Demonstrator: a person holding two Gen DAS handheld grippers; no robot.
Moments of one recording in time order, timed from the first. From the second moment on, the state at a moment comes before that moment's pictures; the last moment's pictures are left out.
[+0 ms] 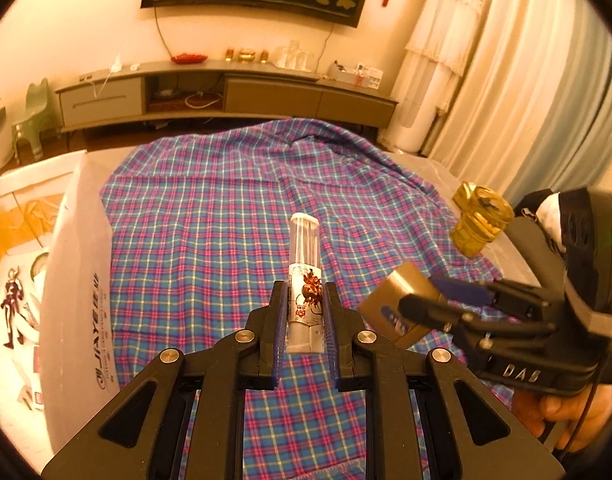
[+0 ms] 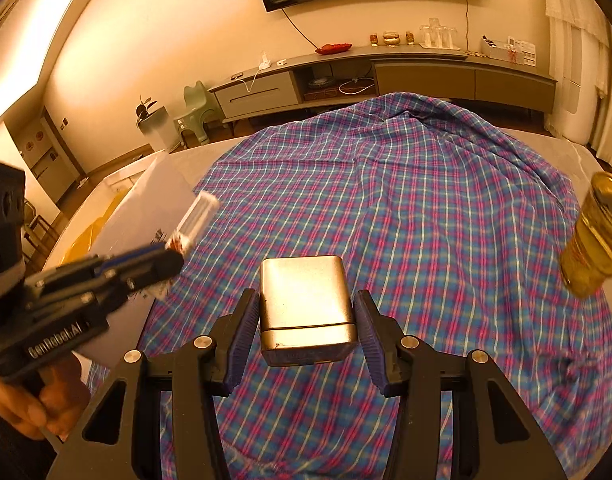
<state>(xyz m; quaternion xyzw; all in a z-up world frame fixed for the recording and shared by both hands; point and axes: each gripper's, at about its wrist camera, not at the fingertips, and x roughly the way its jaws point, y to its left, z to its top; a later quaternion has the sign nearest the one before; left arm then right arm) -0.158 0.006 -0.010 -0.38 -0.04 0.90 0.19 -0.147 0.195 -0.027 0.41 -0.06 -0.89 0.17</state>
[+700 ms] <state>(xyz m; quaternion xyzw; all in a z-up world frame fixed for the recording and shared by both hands) -0.099 -0.029 0.030 -0.33 -0.05 0.92 0.21 -0.080 0.153 0.001 0.38 -0.06 -0.90 0.20</state>
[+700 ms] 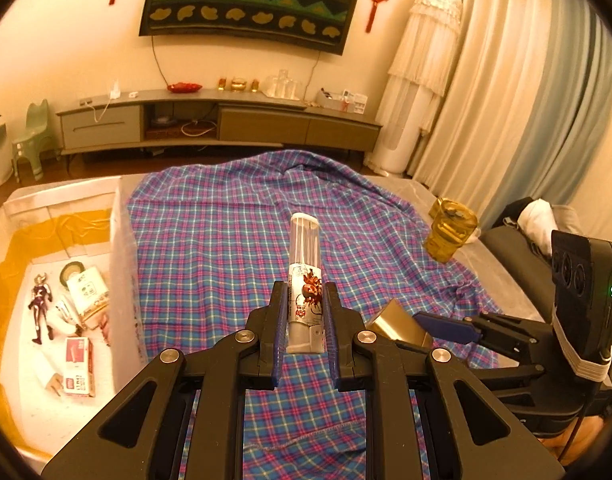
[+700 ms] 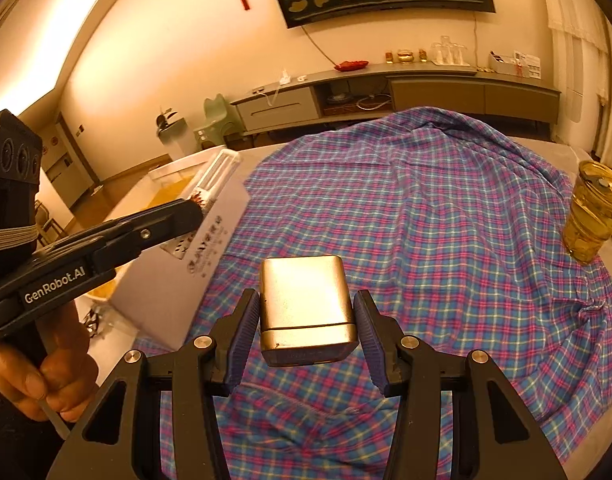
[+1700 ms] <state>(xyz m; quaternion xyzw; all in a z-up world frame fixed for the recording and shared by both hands) -0.048 -0.132 0.056 -0.28 -0.12 0.93 0.19 -0.048 0.066 0.073 0.32 0.00 -0.91 0.27</state>
